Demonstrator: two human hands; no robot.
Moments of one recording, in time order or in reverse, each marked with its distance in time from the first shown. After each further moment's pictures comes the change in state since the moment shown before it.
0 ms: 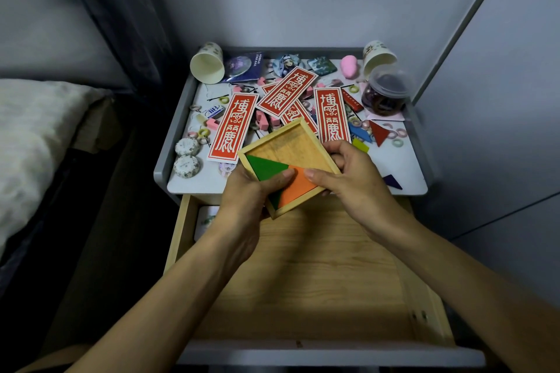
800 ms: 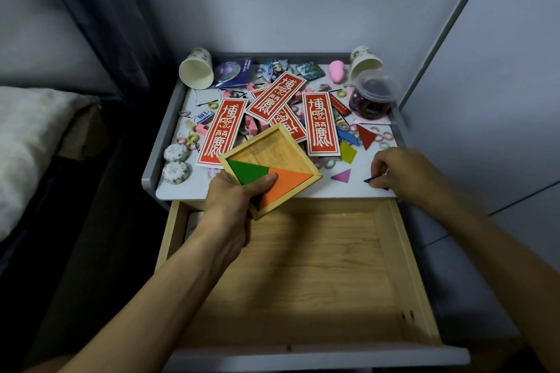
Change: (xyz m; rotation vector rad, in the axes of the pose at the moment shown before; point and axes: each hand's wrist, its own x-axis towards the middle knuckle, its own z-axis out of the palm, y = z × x) left_hand -0.001 0.007 0.002 -0.086 0.065 -0.018; right_hand 0.033 0.029 -0.105 -1.051 -0.001 0.025
